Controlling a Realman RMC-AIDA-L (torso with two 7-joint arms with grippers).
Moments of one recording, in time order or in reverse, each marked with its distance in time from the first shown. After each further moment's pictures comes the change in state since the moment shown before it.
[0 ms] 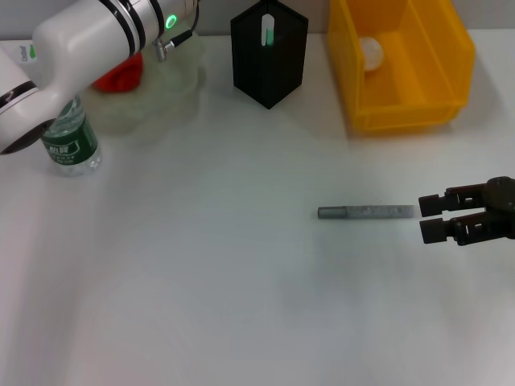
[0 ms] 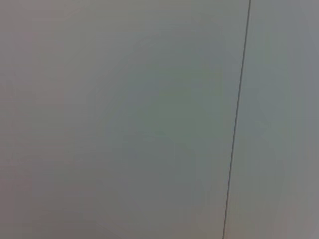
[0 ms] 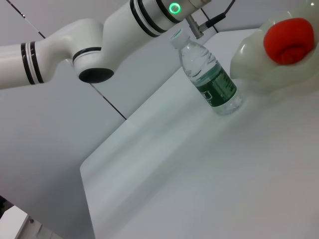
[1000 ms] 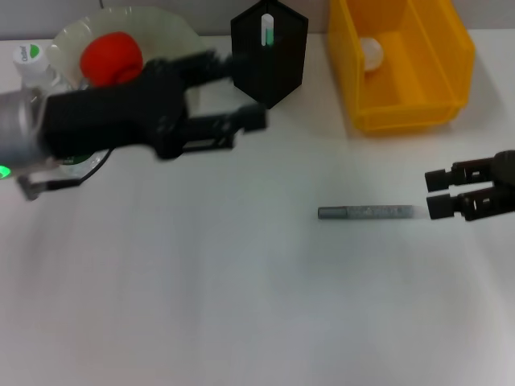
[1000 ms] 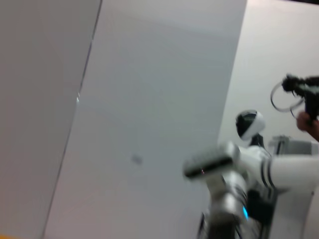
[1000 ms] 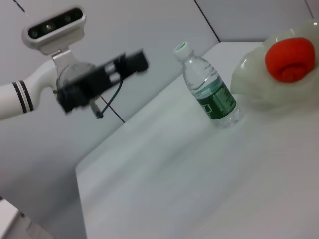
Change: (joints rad) left arm 0.504 0.154 0.179 0.443 0.370 0.862 -0.501; right arm 0.032 -0.018 -0.004 -0.052 0.025 -0.023 0.024
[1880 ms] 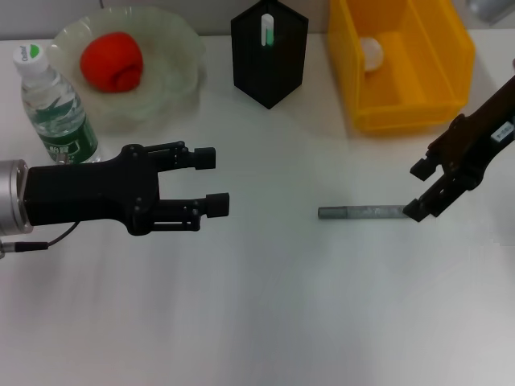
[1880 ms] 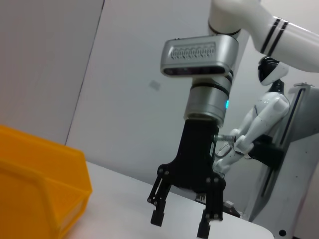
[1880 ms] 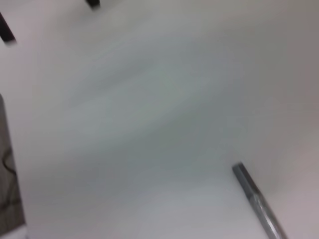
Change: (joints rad) left arm 0.048 -0.015 -0.152 -0.030 0.306 0.016 -0.011; right arm 0.311 0.073 -0.381 -0.237 -0.387 0.090 0.231
